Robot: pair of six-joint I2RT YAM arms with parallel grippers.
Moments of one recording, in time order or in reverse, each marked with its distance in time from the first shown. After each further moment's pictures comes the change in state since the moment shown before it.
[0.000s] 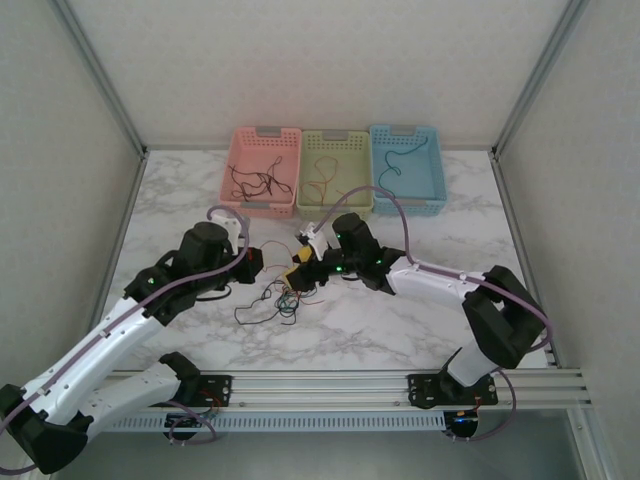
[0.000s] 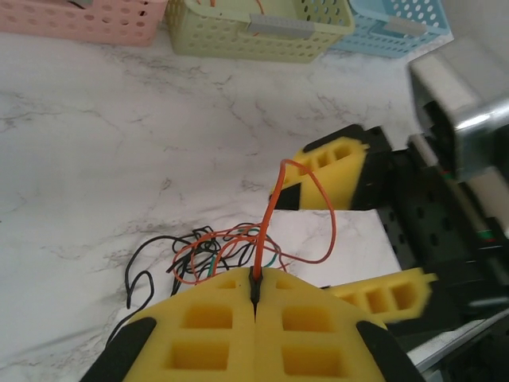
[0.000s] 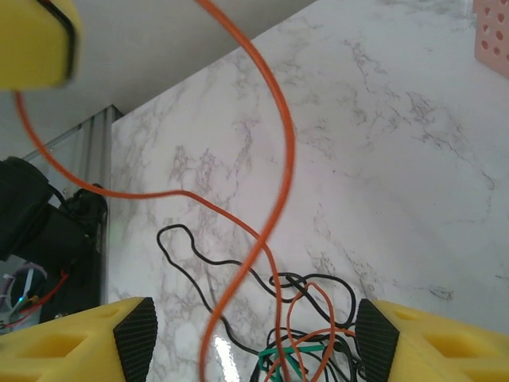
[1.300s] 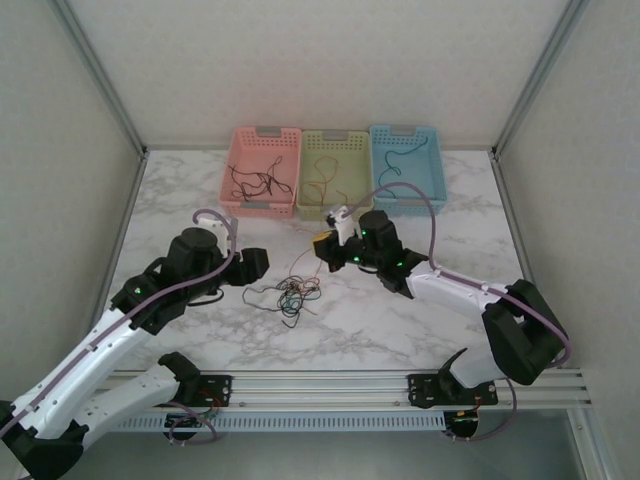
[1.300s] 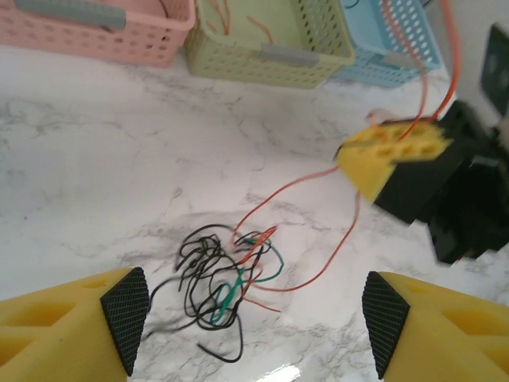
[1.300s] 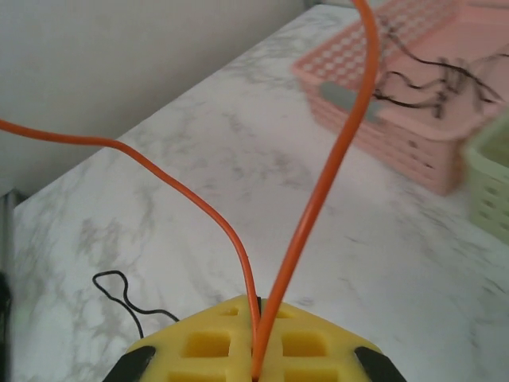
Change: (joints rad) left arm 0.000 -0.080 -0.025 -0.039 -0.054 -0.042; right arm -0.120 -0.132 -0.121 0.128 0.206 0.114
